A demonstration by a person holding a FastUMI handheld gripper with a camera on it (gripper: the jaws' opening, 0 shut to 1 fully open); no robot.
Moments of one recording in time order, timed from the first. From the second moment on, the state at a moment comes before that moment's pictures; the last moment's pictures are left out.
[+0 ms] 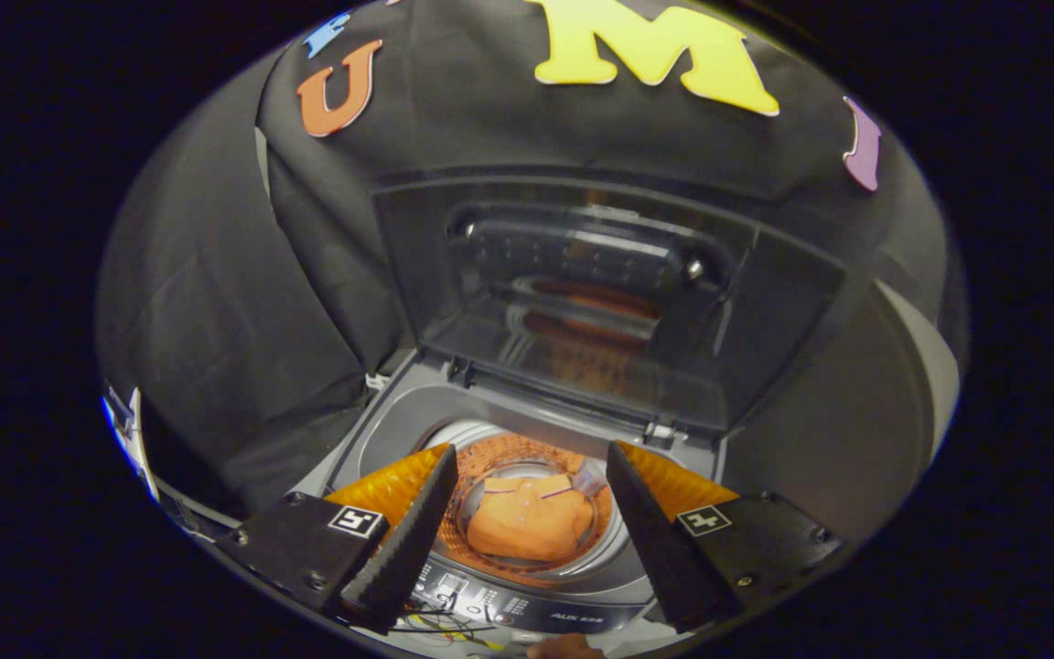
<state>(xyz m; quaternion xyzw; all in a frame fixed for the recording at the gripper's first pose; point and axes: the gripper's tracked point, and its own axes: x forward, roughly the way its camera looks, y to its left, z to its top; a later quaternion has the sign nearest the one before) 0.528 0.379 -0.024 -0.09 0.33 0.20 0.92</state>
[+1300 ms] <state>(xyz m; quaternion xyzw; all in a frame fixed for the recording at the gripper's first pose) 0.610 0.387 0.160 -0.06 0.23 0.18 0.96</state>
